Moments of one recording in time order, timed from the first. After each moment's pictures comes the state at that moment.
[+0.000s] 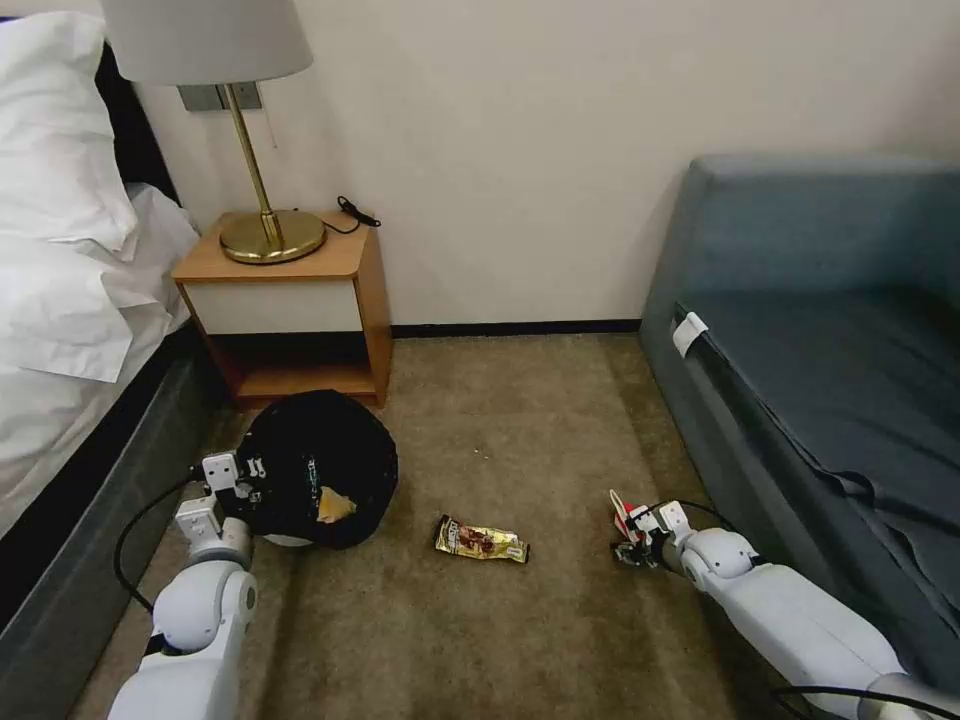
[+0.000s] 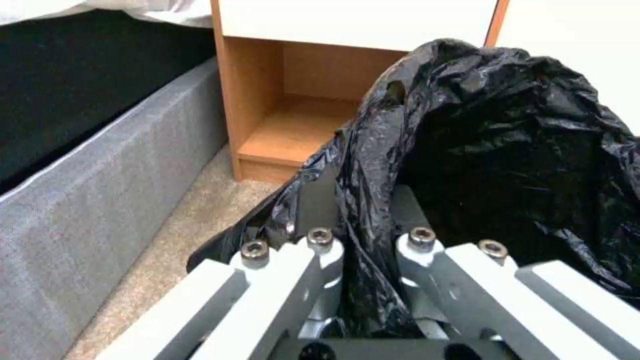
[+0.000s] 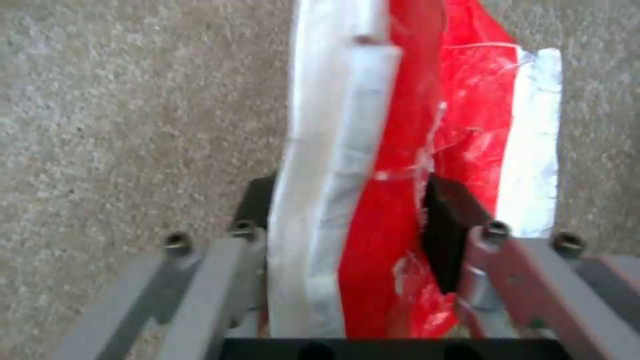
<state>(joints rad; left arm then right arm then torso) 1.25 -1.32 -0.68 -1.71 -0.31 0.16 -0.12 -0.71 0.96 -0.26 0.97 0.57 -0.39 -0.17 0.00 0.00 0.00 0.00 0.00</state>
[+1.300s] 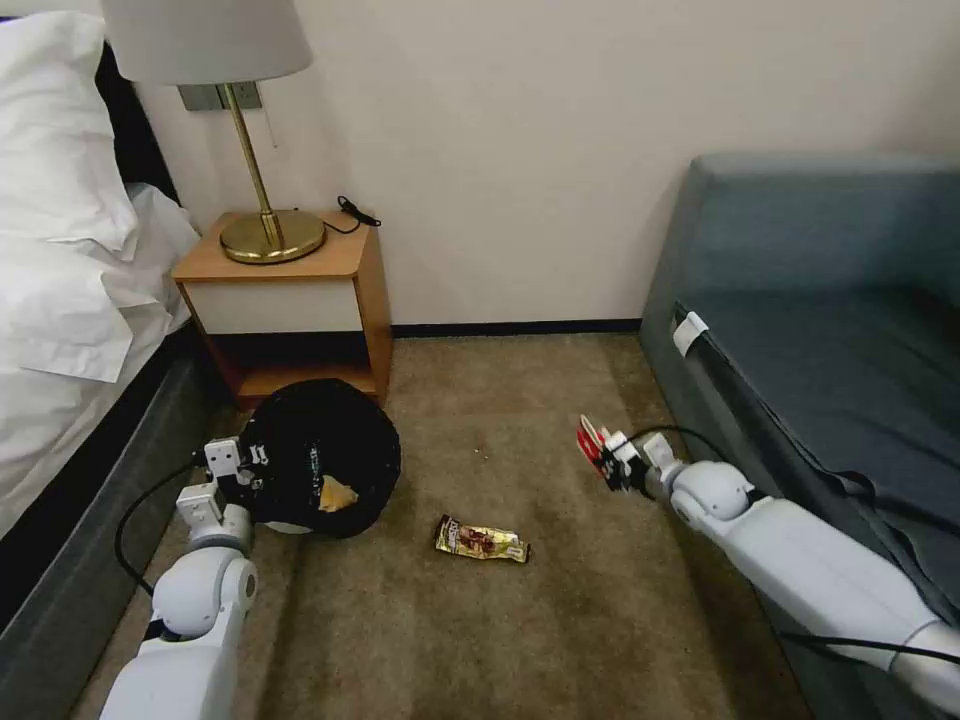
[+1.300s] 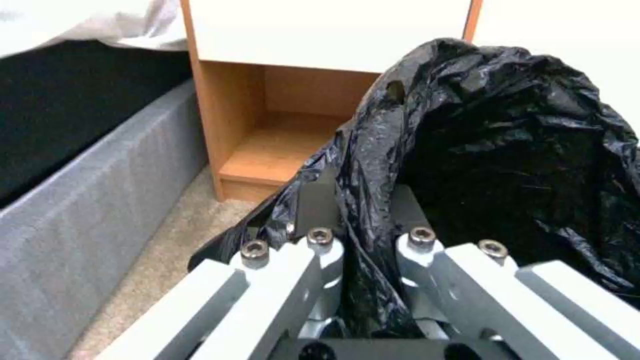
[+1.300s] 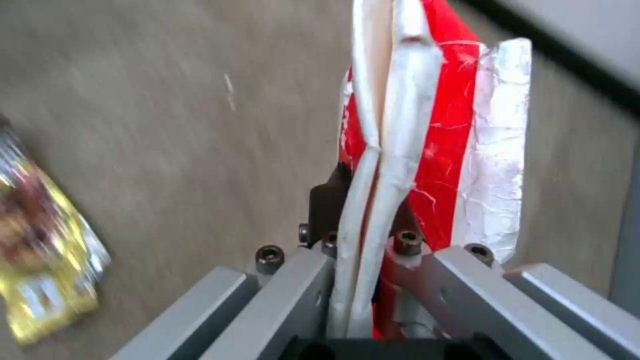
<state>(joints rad) 1.22 -1.30 -0.65 -1.72 -0.31 0.18 -0.13 -0.52 0.81 -0.36 1.37 0.56 -0.32 -0.17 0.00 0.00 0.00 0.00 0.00</state>
